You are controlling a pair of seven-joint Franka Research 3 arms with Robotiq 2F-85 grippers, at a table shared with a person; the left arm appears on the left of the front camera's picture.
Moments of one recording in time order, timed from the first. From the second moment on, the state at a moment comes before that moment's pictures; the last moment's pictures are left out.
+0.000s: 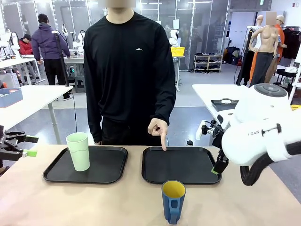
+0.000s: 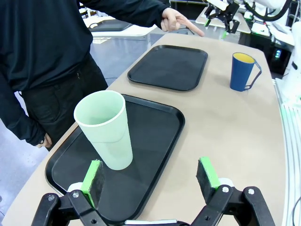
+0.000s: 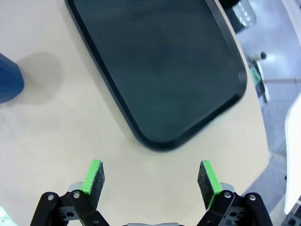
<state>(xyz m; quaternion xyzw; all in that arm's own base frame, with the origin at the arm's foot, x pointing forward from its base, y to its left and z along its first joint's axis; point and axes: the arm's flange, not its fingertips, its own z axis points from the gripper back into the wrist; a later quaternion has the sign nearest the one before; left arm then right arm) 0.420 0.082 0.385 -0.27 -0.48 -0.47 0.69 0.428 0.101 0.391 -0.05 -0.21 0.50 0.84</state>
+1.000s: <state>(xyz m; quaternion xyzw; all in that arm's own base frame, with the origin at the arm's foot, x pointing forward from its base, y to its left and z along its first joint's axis) 0.420 0.082 0.385 -0.27 -0.48 -0.47 0.69 0.415 0.082 0.314 0.10 -0.18 0.67 0.71</state>
